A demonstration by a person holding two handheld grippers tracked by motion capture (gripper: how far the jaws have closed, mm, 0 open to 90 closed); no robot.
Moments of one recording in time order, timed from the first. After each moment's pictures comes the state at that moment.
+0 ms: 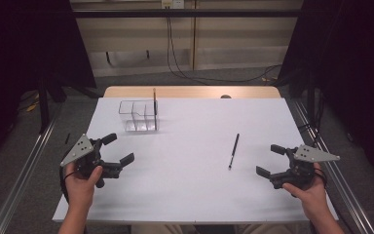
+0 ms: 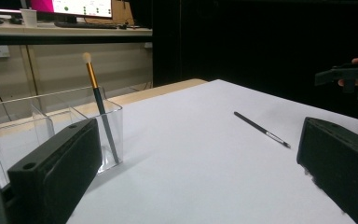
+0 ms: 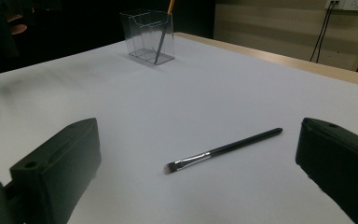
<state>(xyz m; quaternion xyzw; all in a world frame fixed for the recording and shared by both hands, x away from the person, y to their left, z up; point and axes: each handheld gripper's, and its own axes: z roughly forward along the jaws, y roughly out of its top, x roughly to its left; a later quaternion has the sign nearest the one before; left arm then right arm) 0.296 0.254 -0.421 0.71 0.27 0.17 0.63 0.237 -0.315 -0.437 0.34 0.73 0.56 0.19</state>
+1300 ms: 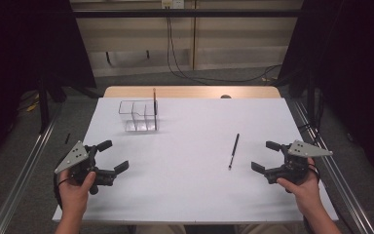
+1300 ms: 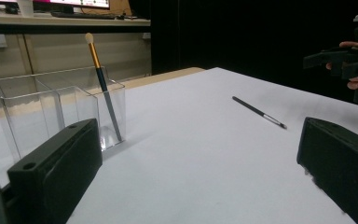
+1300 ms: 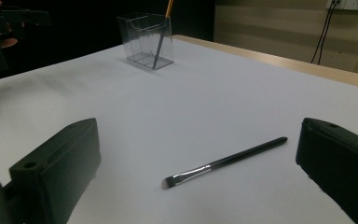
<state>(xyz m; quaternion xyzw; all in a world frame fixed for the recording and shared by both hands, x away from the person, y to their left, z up) 0.287 0.271 -0.433 0.72 0.27 0.17 0.62 0.251 -0.304 -0.438 0.35 0.73 0.56 0.19</state>
